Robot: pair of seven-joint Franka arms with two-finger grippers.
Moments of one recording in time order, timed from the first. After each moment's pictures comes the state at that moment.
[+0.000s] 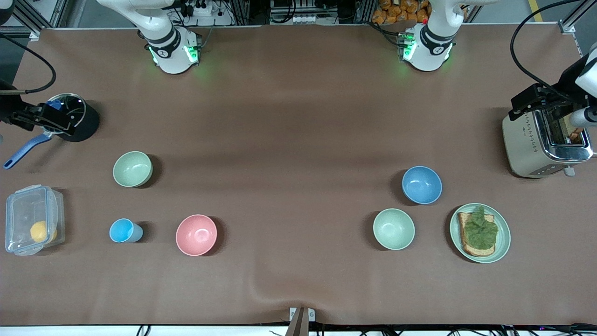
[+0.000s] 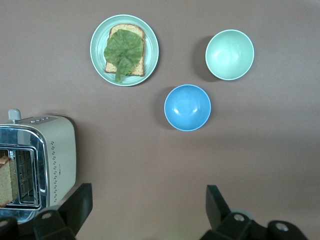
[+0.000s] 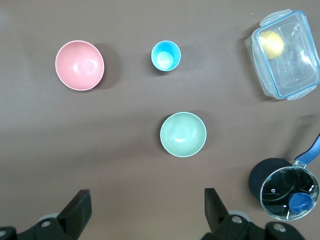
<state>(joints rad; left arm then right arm) -0.10 0.00 0.05 -1.51 -0.02 1.51 -0.07 -0.01 0.07 -0.01 -1.45 0.01 1.48 0.12</state>
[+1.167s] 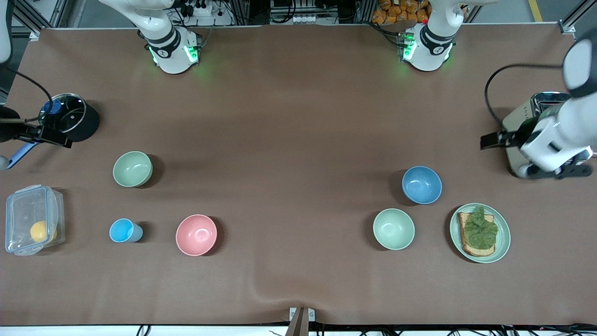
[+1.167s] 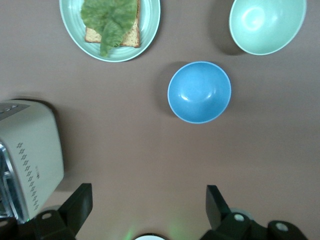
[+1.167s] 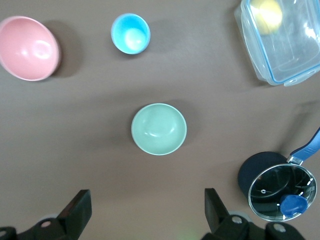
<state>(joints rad) -0.10 0.26 0.05 -1.52 -0.02 1.54 -0.07 -0.13 0.14 -0.03 -1.59 0.01 1.57 0.01</state>
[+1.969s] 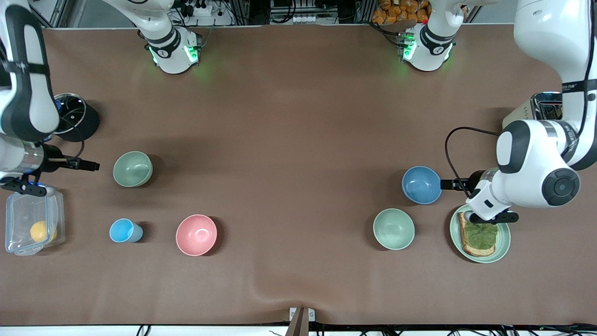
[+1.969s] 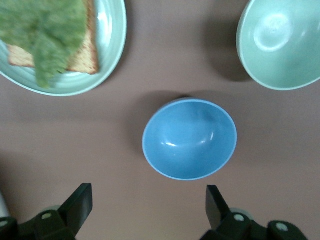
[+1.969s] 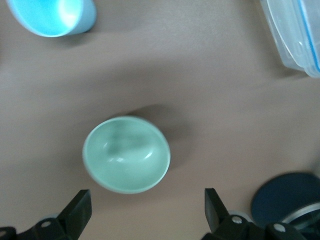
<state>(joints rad) -0.11 0.51 0.04 -1.54 -0.09 1.74 -0.07 -0.22 0.31 -0.03 -1.85 0.01 1.92 -0.04</state>
